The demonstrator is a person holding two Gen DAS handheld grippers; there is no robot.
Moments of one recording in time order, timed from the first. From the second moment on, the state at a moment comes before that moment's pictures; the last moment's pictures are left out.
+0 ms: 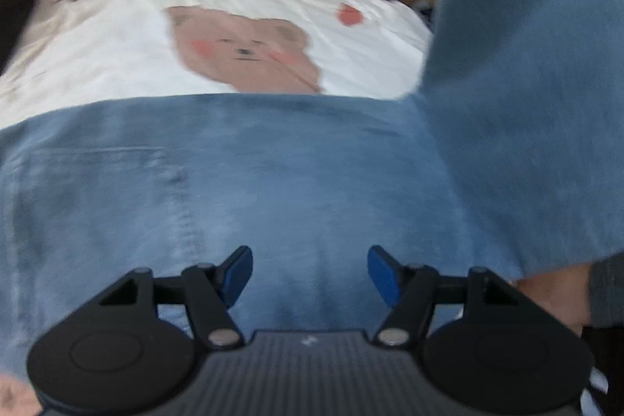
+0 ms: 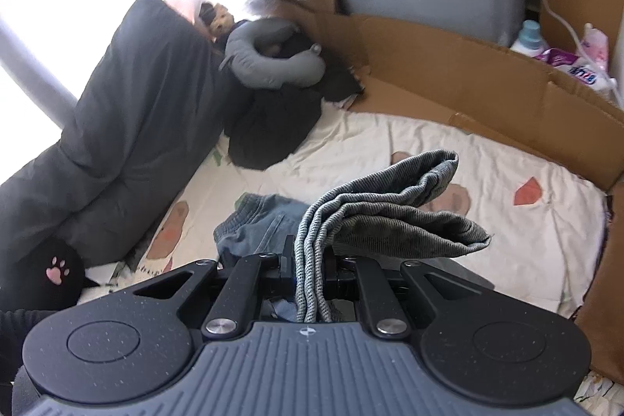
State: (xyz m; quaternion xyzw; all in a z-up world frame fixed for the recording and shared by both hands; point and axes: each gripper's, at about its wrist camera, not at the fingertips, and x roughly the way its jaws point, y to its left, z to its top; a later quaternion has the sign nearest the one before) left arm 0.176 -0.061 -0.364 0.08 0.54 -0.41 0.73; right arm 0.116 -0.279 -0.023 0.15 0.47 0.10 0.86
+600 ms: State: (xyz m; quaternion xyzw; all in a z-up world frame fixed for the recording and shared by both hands) left arm 0.171 0.041 -0.346 0.02 0.55 -0.28 0.78; right arm 0.164 -0.227 -0.054 0.15 0.50 0.12 0.84
